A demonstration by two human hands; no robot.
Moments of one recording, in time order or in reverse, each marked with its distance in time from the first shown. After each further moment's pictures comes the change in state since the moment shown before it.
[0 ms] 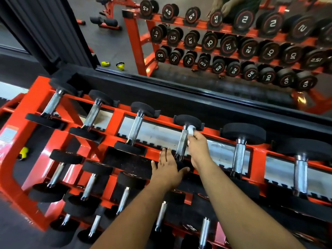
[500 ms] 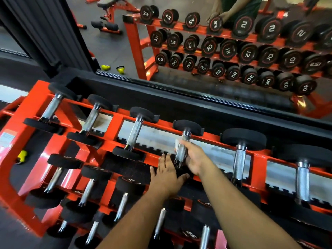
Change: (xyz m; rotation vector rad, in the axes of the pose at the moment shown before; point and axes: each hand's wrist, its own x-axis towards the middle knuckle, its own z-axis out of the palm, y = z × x) left_hand 0.003 -0.003 0.005 -0.009 0.006 0.003; right_hand 0.001 -0.004 -0.006 0.267 -0.257 0.357
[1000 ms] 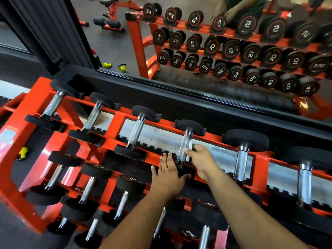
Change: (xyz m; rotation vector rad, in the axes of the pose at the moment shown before) left_hand 0.000 -0.001 0.002 0.002 0.008 -0.004; right_hand 0.002 0.013 -0.018 -0.465 0.117 -0.199
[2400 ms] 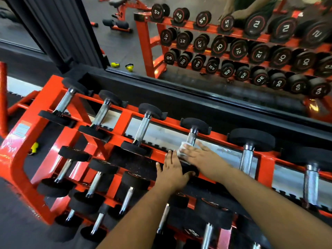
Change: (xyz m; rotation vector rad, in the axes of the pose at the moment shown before) left_hand 0.002 -0.001 0.000 -0.023 0.003 0.008; right_hand -0.005 0.007 -0.039 -1.570 -0.290 -1.110
